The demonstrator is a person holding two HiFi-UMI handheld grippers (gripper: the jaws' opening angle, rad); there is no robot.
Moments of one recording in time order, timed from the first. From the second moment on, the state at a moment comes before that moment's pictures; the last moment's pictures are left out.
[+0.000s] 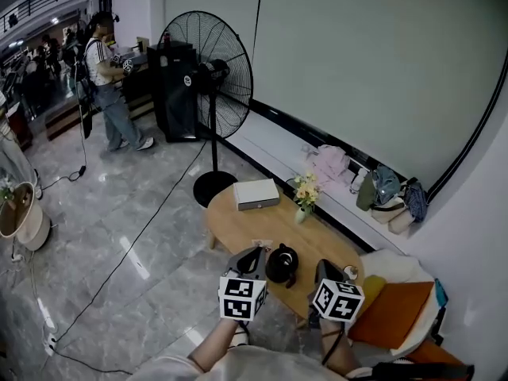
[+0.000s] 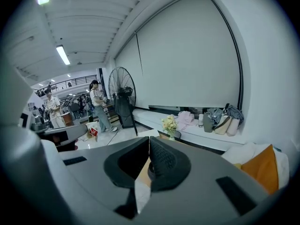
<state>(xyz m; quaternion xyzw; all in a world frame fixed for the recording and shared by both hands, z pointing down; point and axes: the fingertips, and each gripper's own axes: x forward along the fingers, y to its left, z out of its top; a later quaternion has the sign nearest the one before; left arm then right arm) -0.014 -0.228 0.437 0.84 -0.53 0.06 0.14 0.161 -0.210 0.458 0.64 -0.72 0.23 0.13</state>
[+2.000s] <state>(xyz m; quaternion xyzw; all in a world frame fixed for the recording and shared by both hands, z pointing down) 0.034 -0.225 0.613 0.80 -0.49 0.18 0.30 0.187 -0.231 0.615 0.59 -0.69 0.36 0.21</state>
